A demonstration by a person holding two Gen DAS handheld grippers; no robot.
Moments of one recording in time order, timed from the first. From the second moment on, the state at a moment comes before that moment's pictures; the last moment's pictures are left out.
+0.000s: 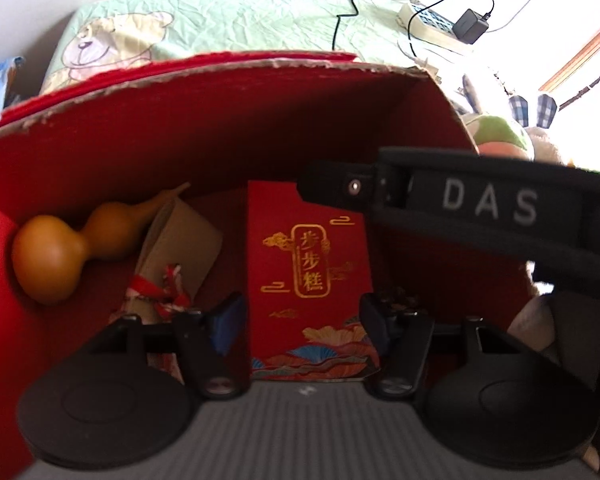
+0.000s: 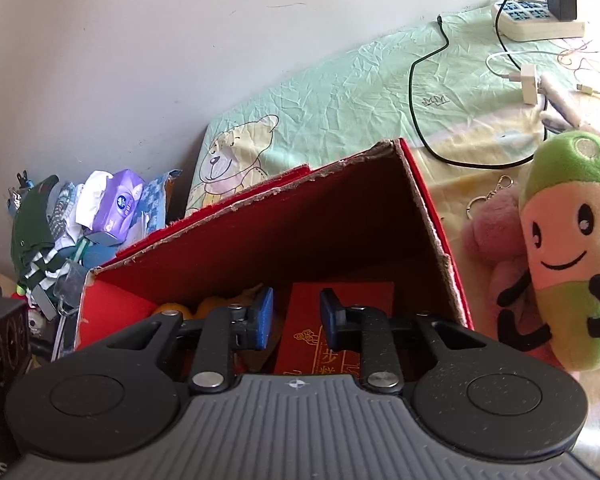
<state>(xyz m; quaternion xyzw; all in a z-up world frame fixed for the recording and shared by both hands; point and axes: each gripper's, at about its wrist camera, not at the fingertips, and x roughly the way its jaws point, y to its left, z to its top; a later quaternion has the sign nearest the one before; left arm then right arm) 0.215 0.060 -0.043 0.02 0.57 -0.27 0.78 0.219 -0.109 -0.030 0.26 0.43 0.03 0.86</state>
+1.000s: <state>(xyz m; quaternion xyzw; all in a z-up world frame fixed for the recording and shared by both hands) 0.219 0.122 -0.044 -0.02 0.54 -0.20 0.81 0.246 -0.085 -0.049 0.18 0.51 -0.07 0.84</state>
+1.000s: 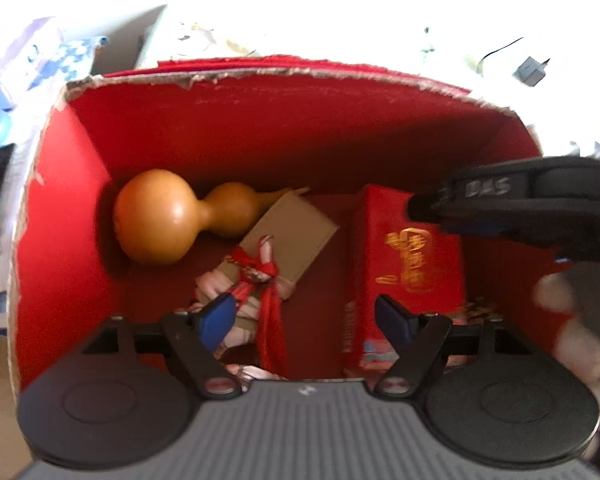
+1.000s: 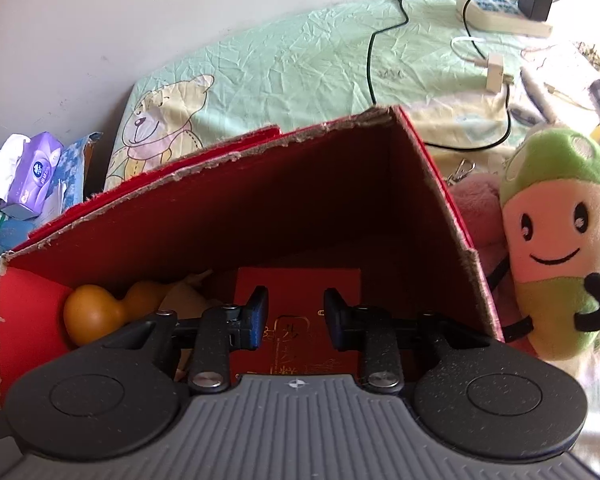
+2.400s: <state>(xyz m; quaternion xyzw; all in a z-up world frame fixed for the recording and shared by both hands) 0.188 0.127 -0.030 0.01 0.48 -0.22 0.85 0.272 -0.097 -0.048 0.26 0.49 0.08 0.83</state>
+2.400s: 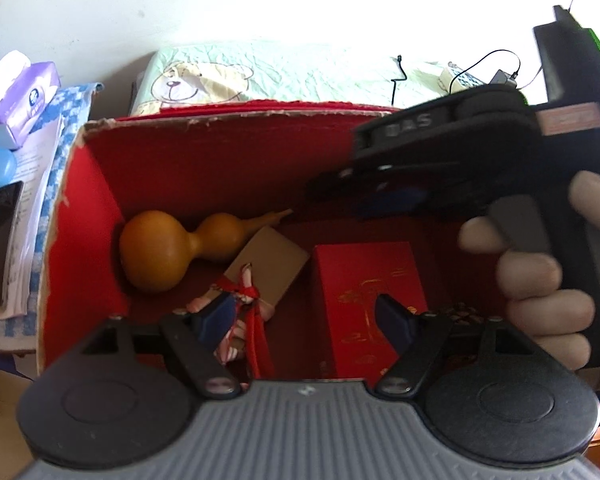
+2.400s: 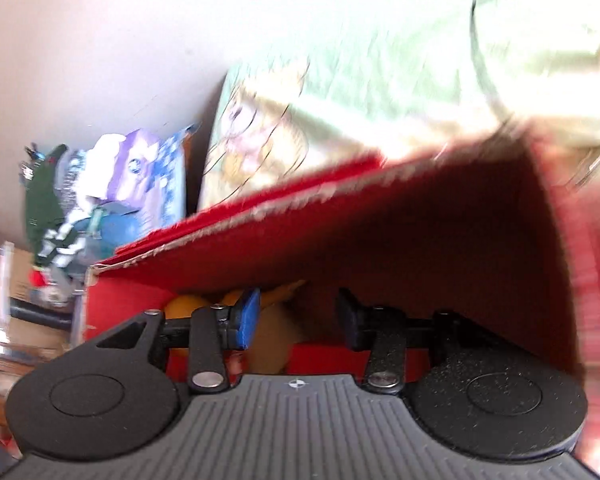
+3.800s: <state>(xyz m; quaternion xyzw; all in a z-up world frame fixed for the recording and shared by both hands) 0.168 0.110 -0.024 0.05 0.47 -0.21 0.86 0.229 -0.086 -0.037 0.24 0.48 0.01 0.84</state>
